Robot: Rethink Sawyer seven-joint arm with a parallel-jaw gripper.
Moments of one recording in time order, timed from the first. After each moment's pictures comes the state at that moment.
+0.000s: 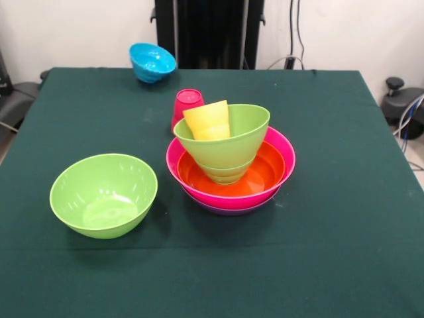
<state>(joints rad) -0.86 -1.24 0.71 2.02 -0.25 0.64 2.13</state>
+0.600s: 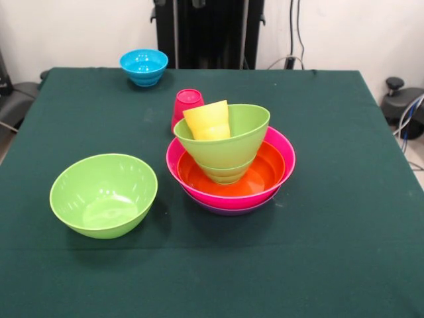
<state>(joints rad) -0.87 -1.17 0.71 2.04 -0.35 0.59 2.13</state>
